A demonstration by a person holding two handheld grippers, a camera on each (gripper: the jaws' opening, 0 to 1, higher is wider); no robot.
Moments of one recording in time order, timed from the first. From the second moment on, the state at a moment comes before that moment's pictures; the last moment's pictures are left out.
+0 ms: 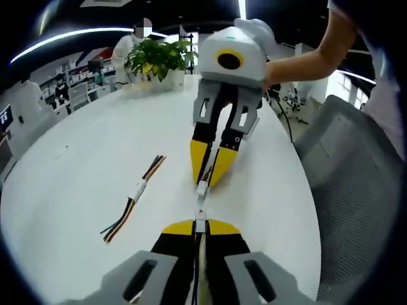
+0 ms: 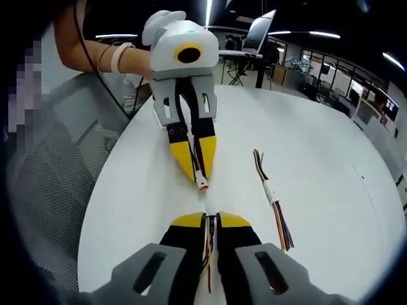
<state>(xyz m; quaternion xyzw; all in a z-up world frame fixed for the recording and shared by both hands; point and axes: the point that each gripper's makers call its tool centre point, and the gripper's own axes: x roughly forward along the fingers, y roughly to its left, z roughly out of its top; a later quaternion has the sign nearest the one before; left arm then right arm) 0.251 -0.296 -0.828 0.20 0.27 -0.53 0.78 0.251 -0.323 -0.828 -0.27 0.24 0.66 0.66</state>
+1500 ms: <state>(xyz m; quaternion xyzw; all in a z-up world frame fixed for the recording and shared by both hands) 0.248 -0.302 -0.813 0.24 0.26 -0.56 0.75 0.245 -0.311 -0.818 -0.29 0.23 0.68 0.64</state>
